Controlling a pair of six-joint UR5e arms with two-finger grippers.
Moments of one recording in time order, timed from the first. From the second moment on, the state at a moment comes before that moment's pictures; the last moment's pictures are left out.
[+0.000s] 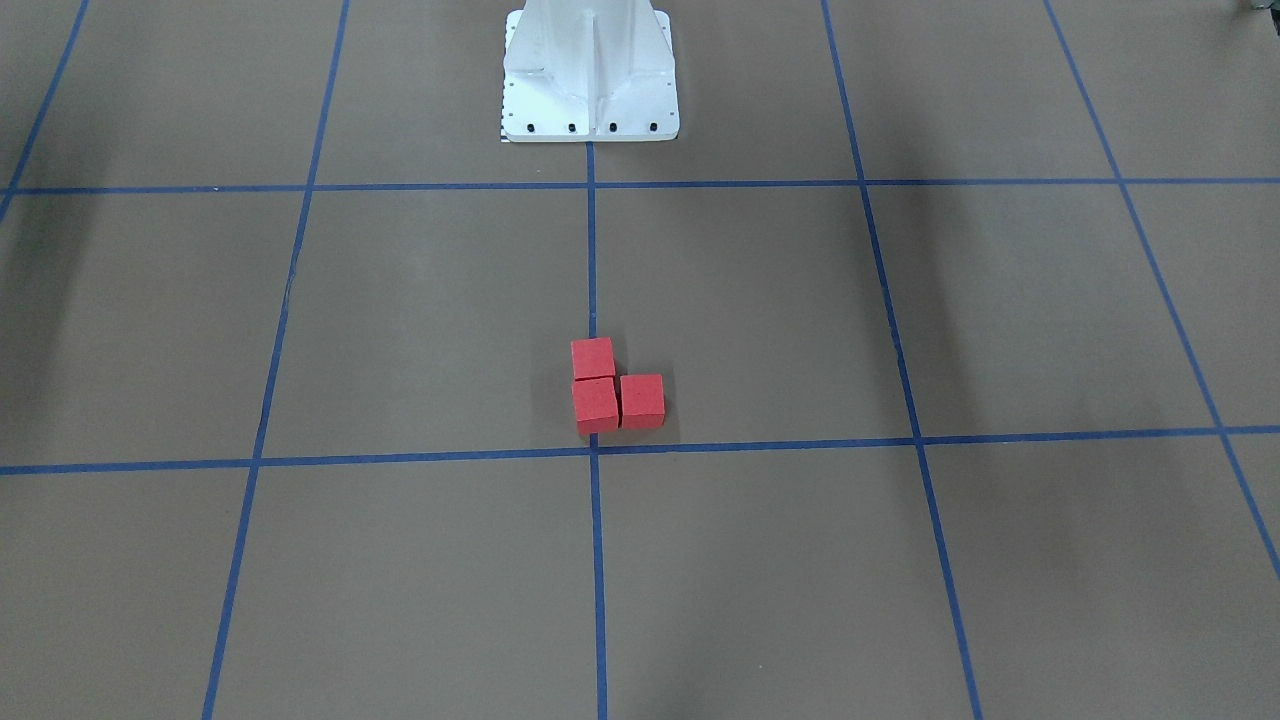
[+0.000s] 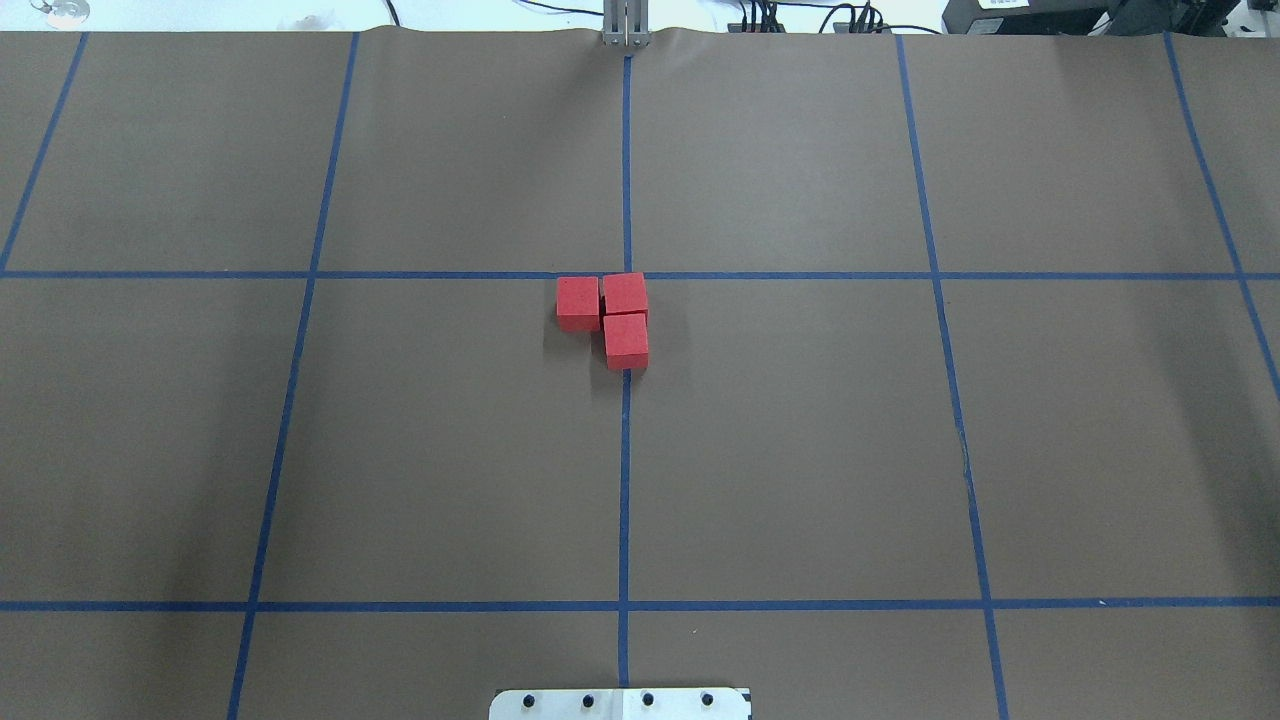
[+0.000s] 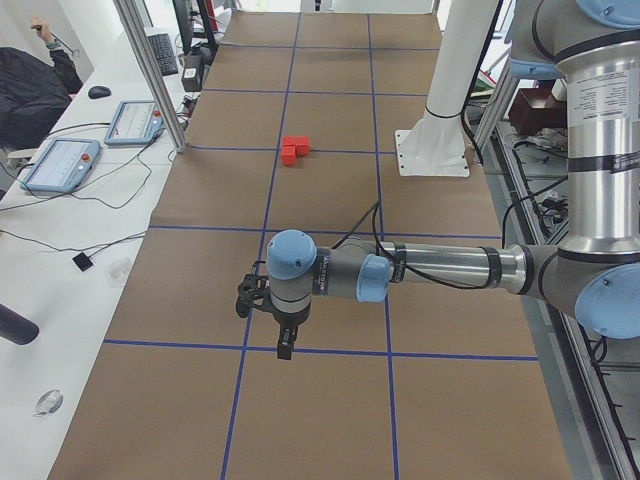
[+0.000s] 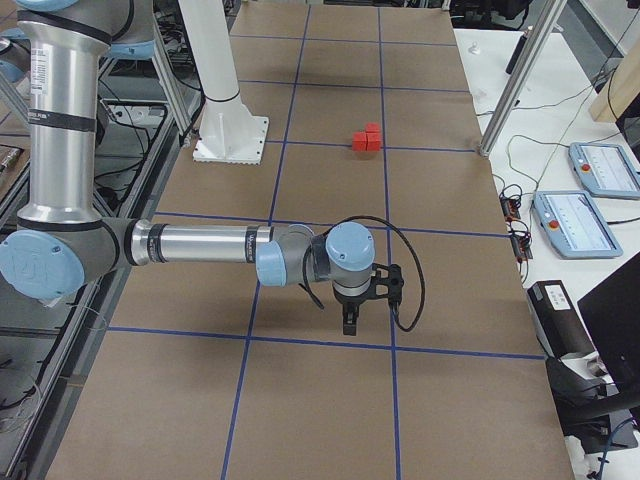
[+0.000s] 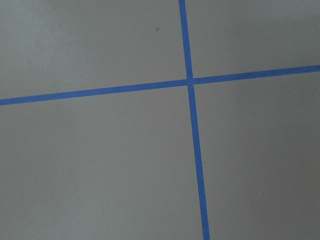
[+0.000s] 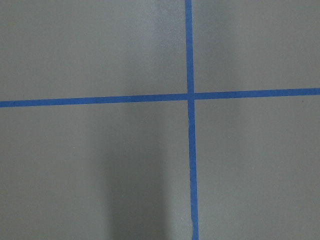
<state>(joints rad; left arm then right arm) -1.57 -1.44 -1.73 -1.66 -2.31 0.02 1.55 -1.68 1.71 -1.44 2.41 0.17</state>
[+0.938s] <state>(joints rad) -1.56 -1.48 -1.75 -1.65 -2.32 -0.09 1.55 -1.68 1.71 -1.44 2.41 0.17</state>
